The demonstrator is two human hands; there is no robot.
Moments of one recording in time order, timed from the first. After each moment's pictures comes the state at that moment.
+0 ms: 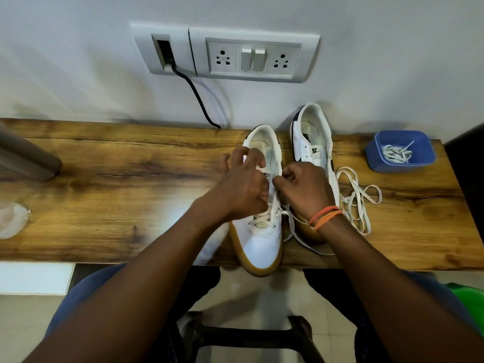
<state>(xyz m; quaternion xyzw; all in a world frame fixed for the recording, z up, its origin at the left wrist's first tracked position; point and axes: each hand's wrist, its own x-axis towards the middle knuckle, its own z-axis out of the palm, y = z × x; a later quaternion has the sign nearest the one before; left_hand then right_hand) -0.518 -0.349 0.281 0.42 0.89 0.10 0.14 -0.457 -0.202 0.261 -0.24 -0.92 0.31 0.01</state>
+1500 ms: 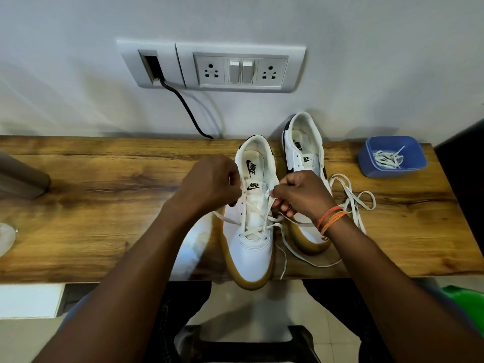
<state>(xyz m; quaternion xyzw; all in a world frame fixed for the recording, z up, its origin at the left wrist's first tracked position) -0.554 -0.362 0.292 0.29 0.90 0.25 0.19 -0.460 -0.185 0.269 -0.30 -0.77 0.55 -0.10</state>
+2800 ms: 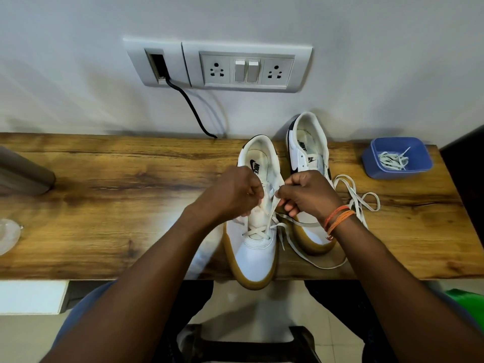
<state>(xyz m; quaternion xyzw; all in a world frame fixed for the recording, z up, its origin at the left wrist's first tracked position) -0.536 -0.347 0.281 0.31 0.85 0.31 0.27 -0.461 -0.181 0.267 -0.30 -0.77 0.55 -0.11</state>
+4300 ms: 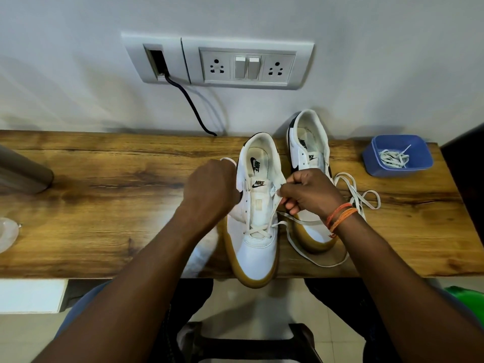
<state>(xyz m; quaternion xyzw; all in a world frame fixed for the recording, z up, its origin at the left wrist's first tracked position) -0.543 -0.362 0.281 0.25 0.95 0.14 0.14 -0.461 -0.177 0.267 -0.29 -0.77 0.55 -0.11</state>
